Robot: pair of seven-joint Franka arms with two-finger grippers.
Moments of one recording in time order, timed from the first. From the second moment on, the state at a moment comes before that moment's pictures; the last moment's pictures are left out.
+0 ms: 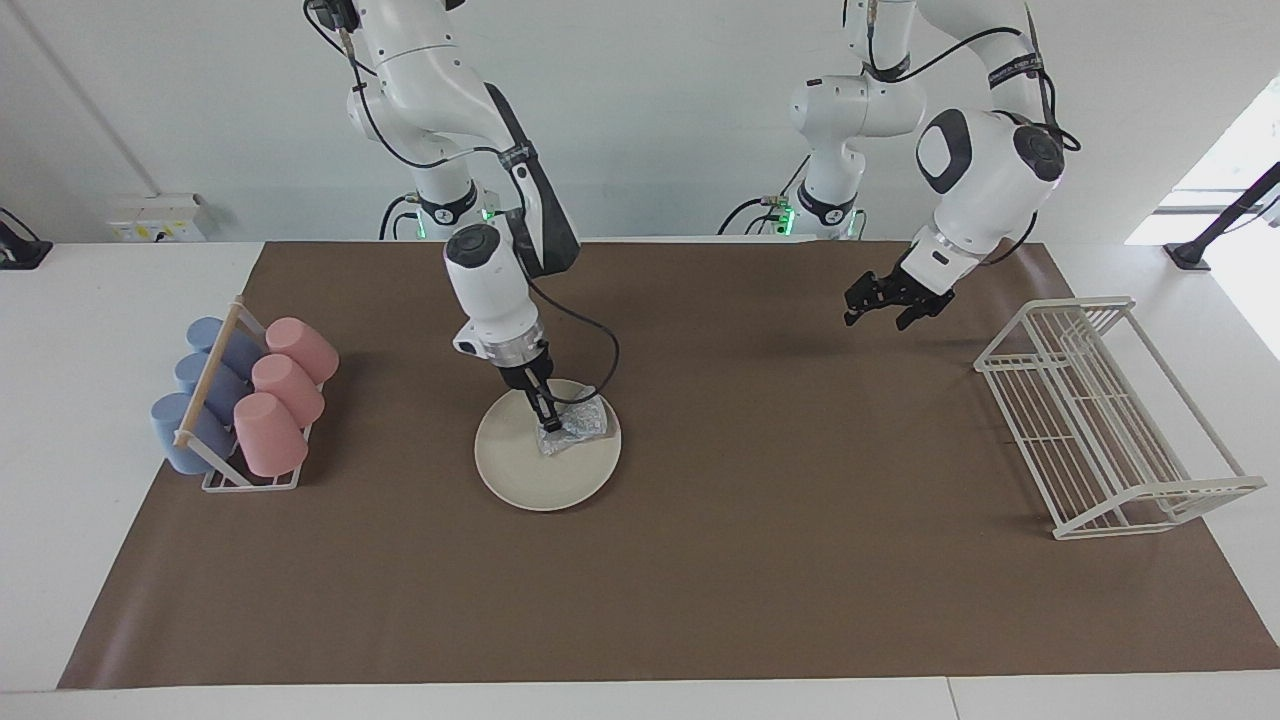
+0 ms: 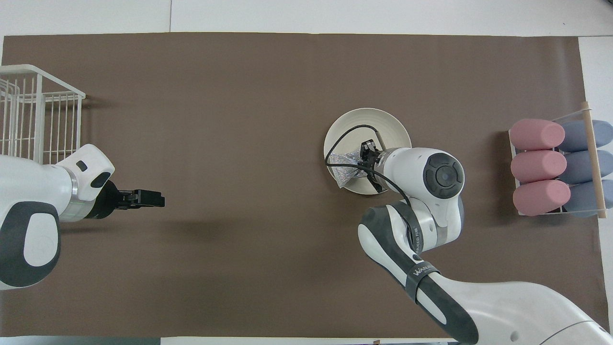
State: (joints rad) left arm -0.09 -0.20 -0.02 -2.31 -0.26 2.07 0.05; right arm 0.32 0.26 0.10 -2.18 0.17 2.71 1.48
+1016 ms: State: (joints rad) left arm -0.09 -0.19 -0.02 -2.30 -0.26 2.08 0.04; right arm 0.16 0.26 0.10 -2.18 0.17 2.68 1.18
